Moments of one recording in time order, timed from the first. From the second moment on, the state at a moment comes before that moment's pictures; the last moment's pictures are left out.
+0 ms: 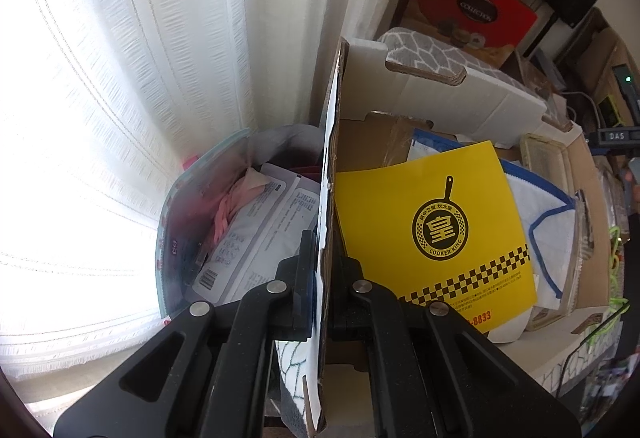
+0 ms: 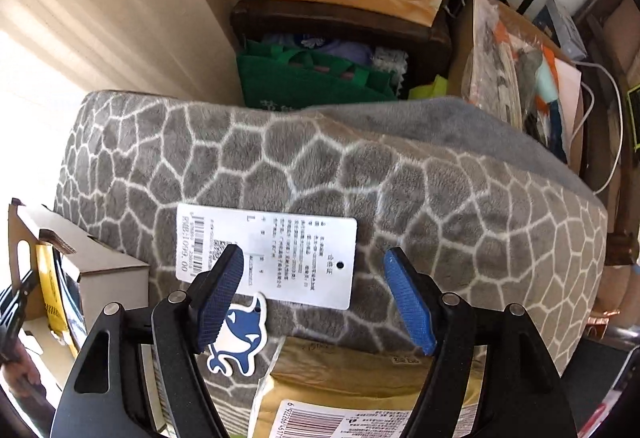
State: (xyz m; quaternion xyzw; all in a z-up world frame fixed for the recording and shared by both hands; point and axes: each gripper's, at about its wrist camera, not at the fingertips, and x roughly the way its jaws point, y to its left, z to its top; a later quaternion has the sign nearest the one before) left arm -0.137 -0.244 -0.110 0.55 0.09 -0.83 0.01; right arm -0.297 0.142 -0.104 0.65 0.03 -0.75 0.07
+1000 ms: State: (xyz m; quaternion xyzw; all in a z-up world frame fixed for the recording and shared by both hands) left arm -0.142 -0.244 -0.110 0.56 0.10 -0.82 0.02; right arm -0.272 0.138 -0.087 0.63 -0.14 -0.74 0.19
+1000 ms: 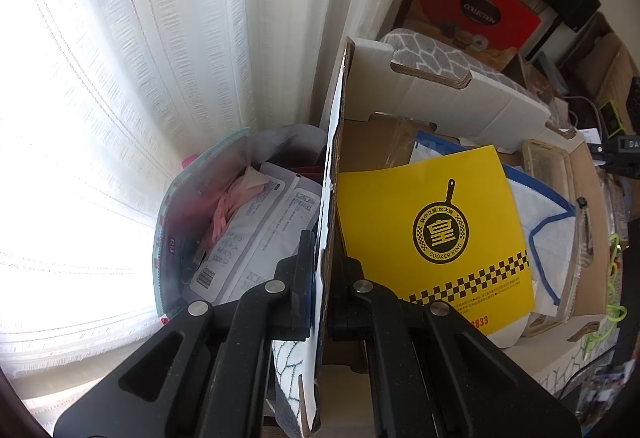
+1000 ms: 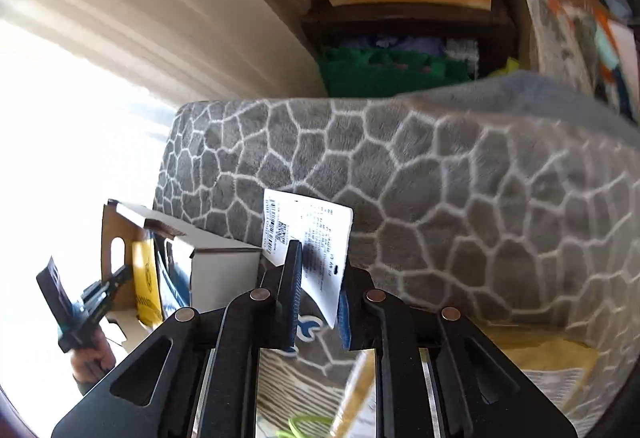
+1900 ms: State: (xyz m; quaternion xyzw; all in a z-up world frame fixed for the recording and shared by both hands) left arm -0.142 -0.233 -0.109 0.56 0.08 -0.82 0.02; right arm -0.192 0.054 0.011 0.55 -0.12 -0.76 0.32
